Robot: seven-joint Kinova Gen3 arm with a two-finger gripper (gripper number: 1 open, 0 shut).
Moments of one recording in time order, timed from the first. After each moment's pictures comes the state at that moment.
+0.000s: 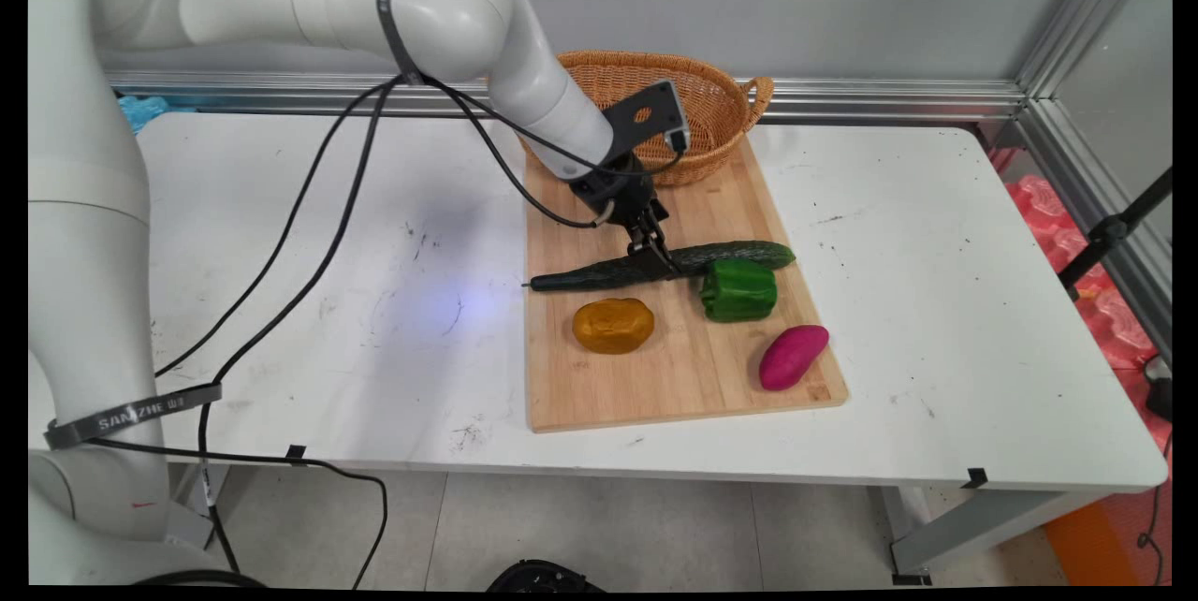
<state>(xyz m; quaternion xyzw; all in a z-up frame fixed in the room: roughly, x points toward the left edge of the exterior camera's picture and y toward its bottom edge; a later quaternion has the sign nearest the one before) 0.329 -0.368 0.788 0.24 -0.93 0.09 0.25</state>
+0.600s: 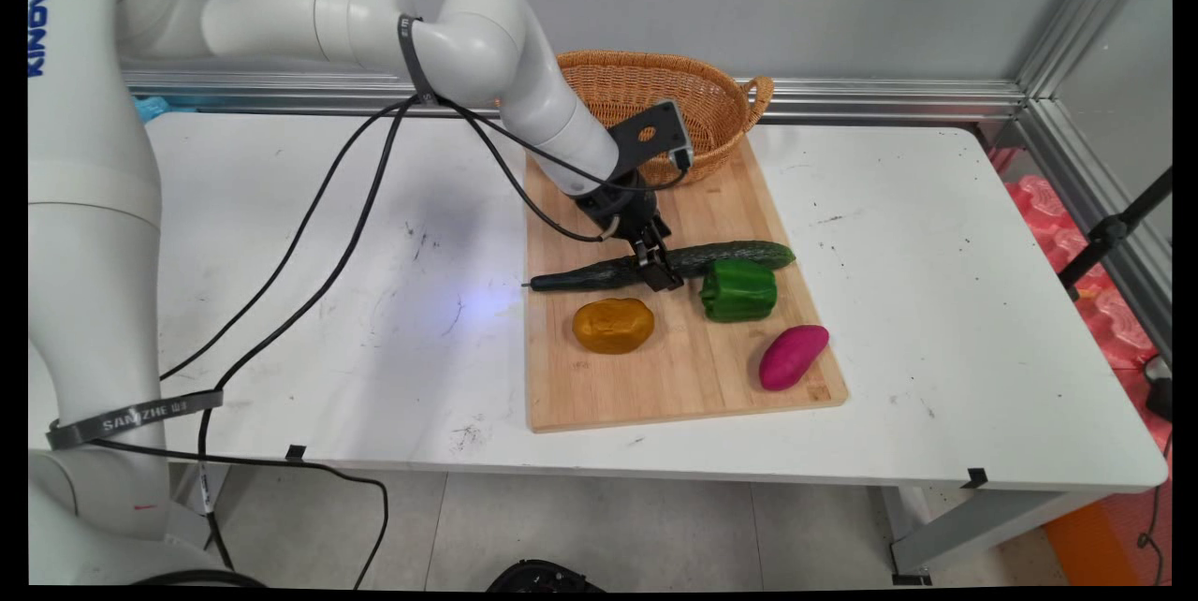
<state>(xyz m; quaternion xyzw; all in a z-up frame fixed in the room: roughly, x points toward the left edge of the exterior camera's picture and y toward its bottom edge) 0.324 -0.372 0.765 0.25 -0.93 0.09 0.24</state>
